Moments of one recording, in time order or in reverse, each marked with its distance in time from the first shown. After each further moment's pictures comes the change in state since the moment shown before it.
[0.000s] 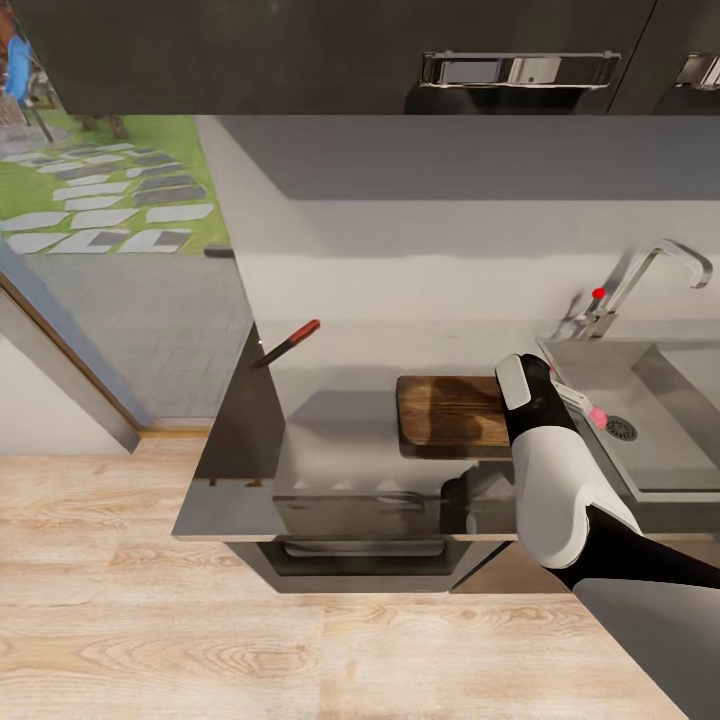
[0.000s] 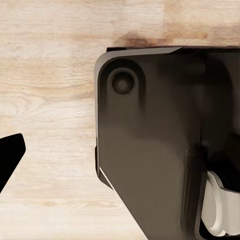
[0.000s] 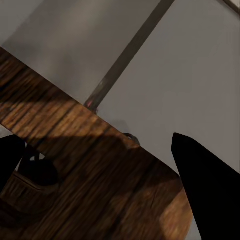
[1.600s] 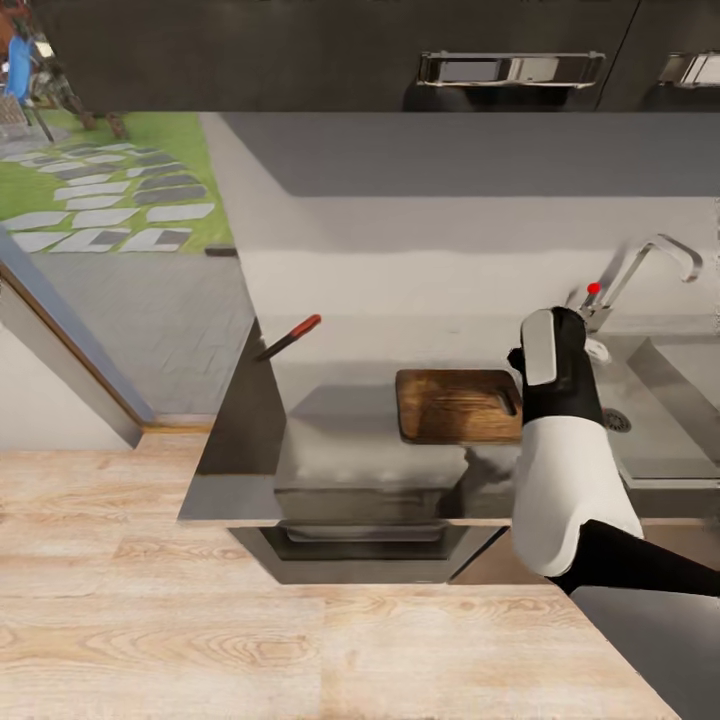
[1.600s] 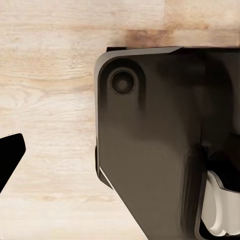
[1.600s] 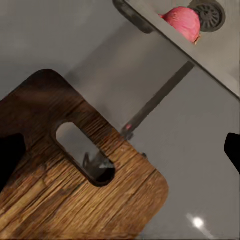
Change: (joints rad) left arm 0.000 0.000 0.000 0.001 0.000 0.001 0.000; right arm 0.000 0.019 0.135 -0.358 -0.107 0.286 0.062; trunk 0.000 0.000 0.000
